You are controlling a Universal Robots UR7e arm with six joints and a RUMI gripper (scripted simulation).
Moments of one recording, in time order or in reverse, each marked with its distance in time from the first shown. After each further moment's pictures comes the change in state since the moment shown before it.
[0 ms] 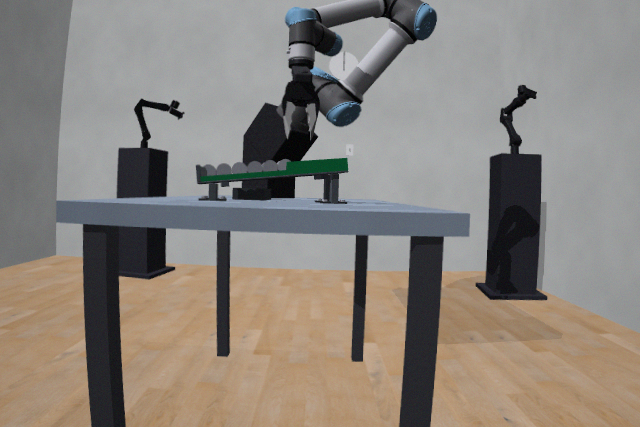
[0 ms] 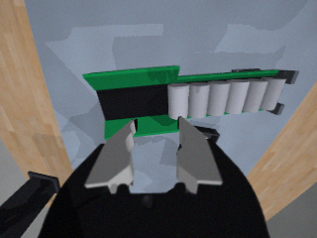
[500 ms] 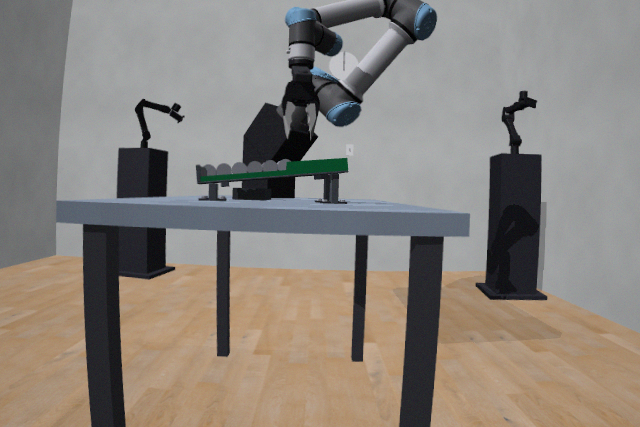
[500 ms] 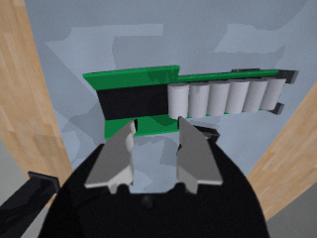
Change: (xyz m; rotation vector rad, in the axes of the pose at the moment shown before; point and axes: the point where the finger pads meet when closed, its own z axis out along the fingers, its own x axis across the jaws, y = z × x) arm 0.000 0.000 0.000 0.000 0.000 0.000
